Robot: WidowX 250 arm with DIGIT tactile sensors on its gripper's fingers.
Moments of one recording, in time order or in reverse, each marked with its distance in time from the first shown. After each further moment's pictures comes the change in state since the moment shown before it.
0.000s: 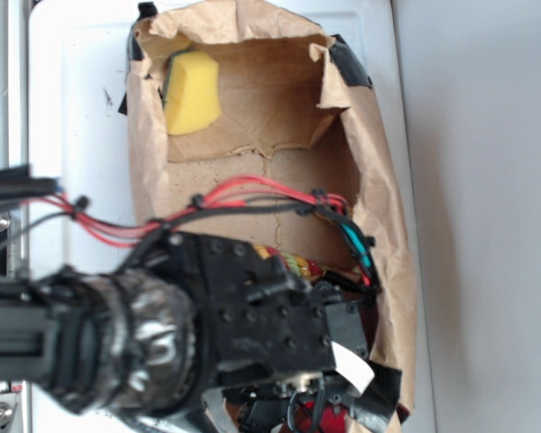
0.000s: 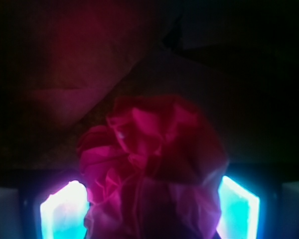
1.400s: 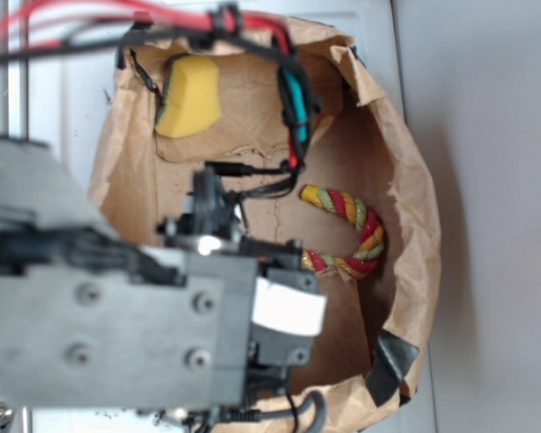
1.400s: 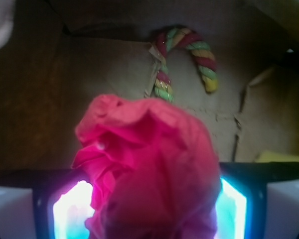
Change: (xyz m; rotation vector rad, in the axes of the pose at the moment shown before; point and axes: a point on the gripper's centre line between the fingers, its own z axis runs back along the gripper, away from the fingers) arm -0.040 0.033 0.144 0.284 0.134 0.534
